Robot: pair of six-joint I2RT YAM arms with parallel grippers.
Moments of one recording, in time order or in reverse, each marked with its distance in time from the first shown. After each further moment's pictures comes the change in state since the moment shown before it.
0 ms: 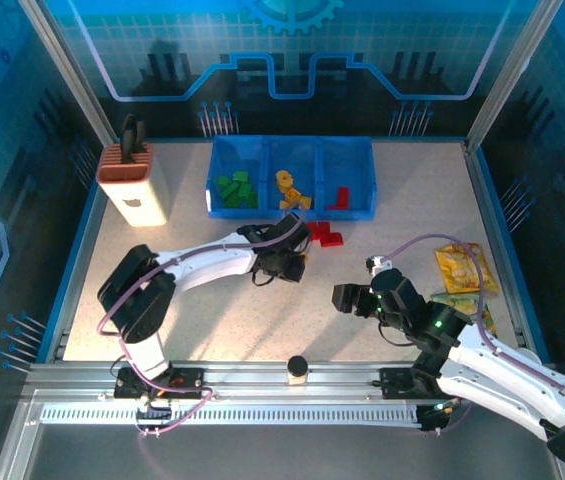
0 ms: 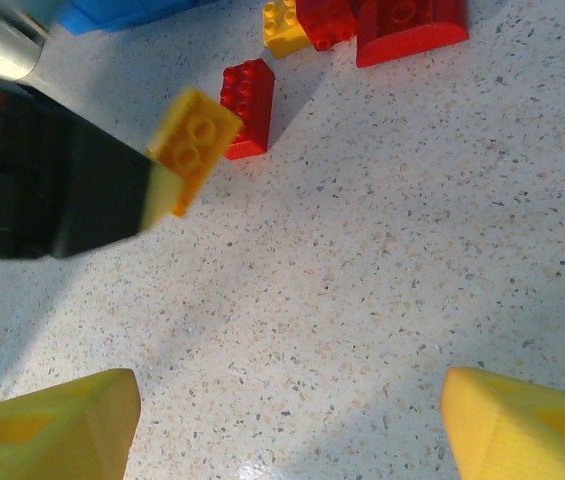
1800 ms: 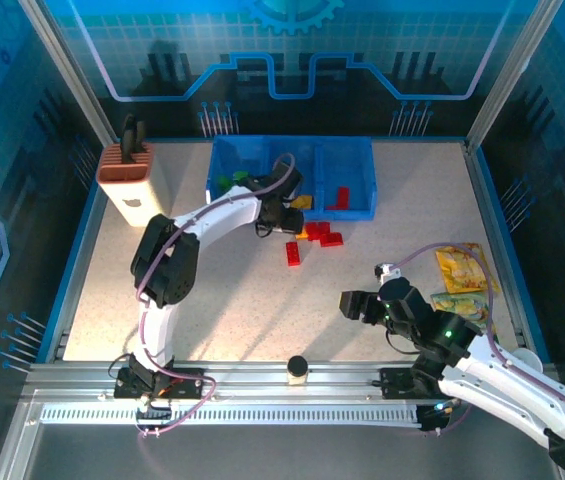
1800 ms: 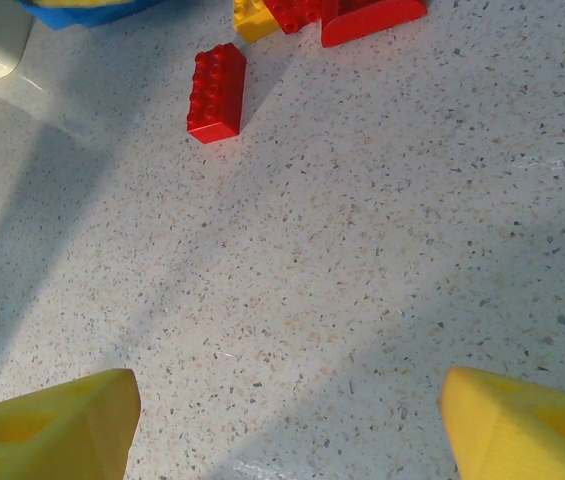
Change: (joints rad) left arm 0.217 0.311 0.411 -0.168 0.012 0.050; right arm 0.007 -0.118 -0.046 -0.087 0.019 0.026
